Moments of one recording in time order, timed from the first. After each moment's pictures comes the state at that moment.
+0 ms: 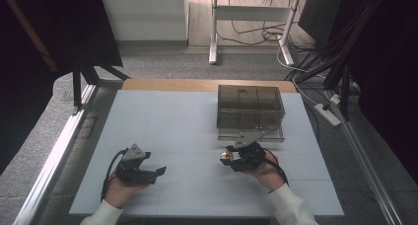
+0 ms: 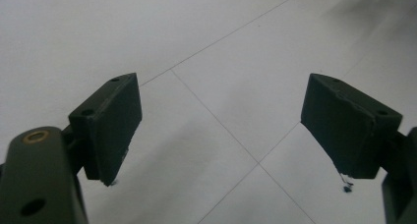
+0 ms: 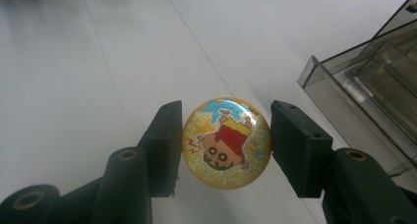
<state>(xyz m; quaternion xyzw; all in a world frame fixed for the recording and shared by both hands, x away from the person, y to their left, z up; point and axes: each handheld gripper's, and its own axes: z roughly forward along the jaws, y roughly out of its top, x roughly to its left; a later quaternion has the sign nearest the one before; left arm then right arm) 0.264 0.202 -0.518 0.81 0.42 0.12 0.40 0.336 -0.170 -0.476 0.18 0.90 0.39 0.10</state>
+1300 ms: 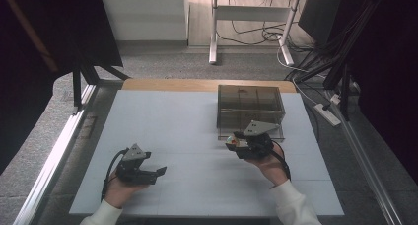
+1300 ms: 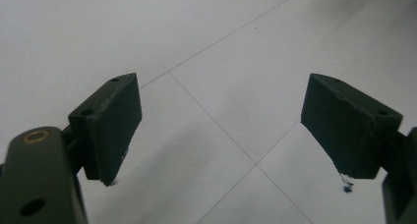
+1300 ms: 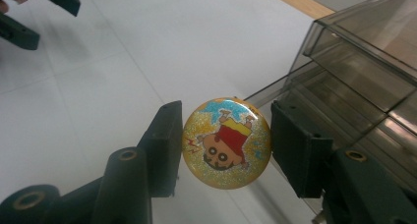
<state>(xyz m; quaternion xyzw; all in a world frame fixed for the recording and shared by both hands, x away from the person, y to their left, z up) 0.264 0.201 -0.516 0.81 0.42 0.12 0.40 0.350 -0.186 -0.452 0.23 0.86 0.43 0.16</state>
